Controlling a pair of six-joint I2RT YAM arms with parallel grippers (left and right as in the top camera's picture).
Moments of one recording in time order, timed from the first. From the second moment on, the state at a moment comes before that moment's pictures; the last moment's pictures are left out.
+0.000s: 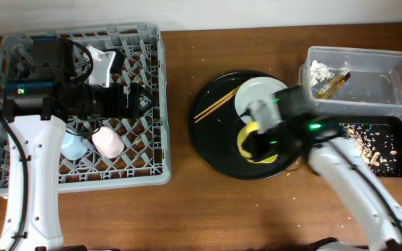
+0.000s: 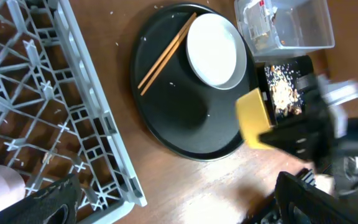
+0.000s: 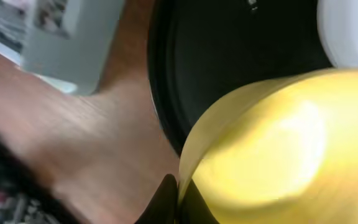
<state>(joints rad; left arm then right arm) 0.03 1.55 1.71 -1.28 0.64 0.07 0.33 1.43 1.10 -0.86 -0.38 0.02</state>
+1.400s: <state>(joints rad) -0.48 2.30 1.74 -0.53 0.07 0.22 0.12 1.32 1.24 -1.07 -0.21 0.27</state>
